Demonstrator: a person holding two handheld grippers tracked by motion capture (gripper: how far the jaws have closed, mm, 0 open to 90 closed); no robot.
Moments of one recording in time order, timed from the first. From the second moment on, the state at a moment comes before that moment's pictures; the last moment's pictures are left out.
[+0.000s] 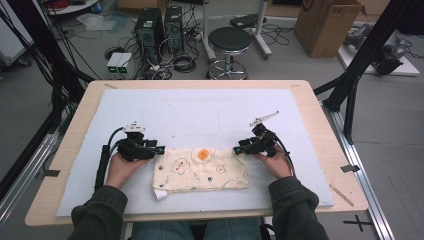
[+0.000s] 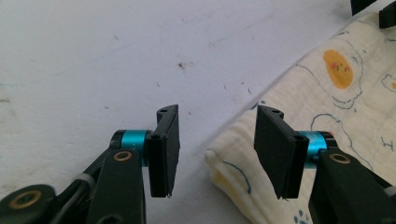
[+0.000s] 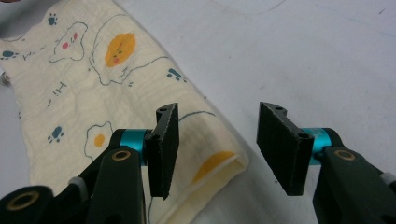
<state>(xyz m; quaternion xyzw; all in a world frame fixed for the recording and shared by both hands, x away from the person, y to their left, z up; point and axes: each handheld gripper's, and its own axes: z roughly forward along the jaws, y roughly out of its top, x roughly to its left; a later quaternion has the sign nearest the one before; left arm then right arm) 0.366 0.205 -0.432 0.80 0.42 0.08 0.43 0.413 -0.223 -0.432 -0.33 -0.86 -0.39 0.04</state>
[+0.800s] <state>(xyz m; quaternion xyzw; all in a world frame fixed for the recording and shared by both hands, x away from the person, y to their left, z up) 0.362 0.205 -0.427 0.82 0.40 0.10 0.40 0.402 -0.217 -0.427 -0.30 -0.88 -0.36 0.00</state>
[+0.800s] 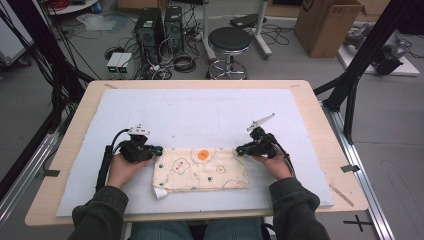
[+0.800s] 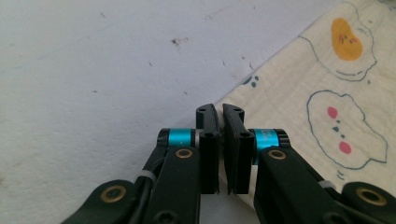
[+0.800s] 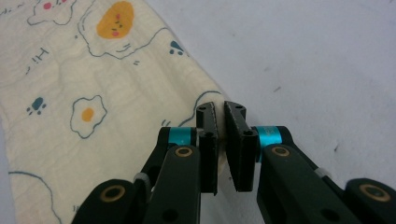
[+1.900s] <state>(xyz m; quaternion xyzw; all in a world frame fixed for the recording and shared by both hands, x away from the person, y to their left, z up) 0.421 0.201 -0.419 0.77 0.45 0.14 0.43 0.473 -0.221 -0.422 -0.37 -0.85 -0.38 0.00</state>
